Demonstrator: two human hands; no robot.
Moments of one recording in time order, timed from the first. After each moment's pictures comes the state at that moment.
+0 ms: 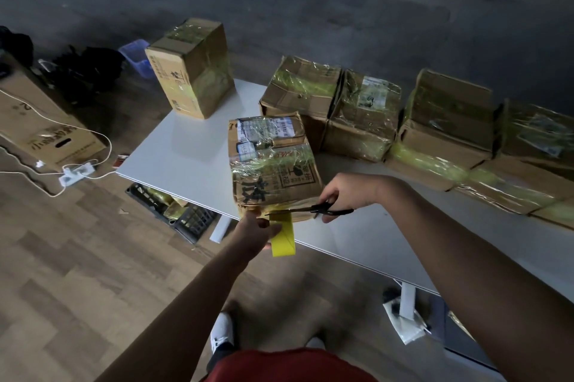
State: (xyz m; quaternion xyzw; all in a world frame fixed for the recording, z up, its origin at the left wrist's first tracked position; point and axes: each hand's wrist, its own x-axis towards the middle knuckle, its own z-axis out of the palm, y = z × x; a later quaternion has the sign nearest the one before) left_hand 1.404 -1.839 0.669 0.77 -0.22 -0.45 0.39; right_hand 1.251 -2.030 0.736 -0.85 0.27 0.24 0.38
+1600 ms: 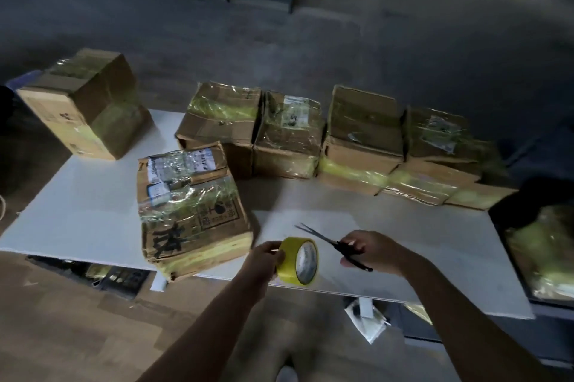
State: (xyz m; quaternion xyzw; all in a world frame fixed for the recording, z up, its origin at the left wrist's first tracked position) left_hand 1.301 -1.926 0.656 0.67 -0.17 -0.61 0.39; right_hand 1.076 -2.019 0.702 -0.70 0.55 0.07 0.46
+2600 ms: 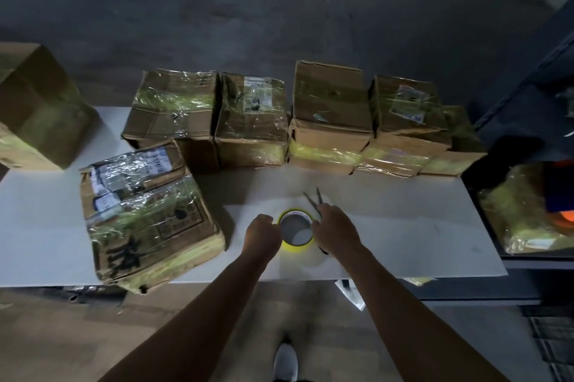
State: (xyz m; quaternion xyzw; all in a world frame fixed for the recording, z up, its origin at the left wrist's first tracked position) left_hand 1.267 -1.986 0.647 0.79 -0.38 -0.42 0.22; right_hand 1.120 -2.021 0.664 -0.67 0.68 -0.01 0.30
